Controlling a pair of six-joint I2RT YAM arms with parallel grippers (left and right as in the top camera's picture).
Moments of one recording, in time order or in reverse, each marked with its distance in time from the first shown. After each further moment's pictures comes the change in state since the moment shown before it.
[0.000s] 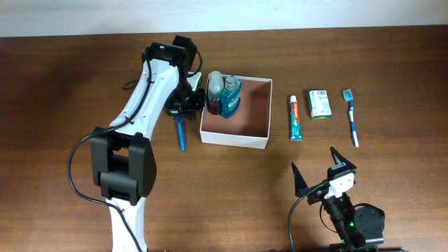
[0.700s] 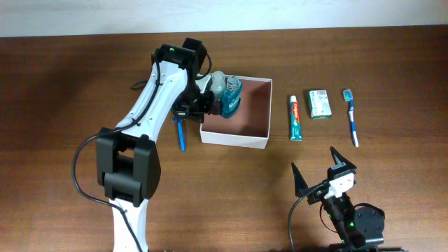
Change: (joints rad) left arm -0.041 0.000 0.000 0.000 0.015 0.003; right arm 0.000 0.000 0.000 0.000 0.000 0.000
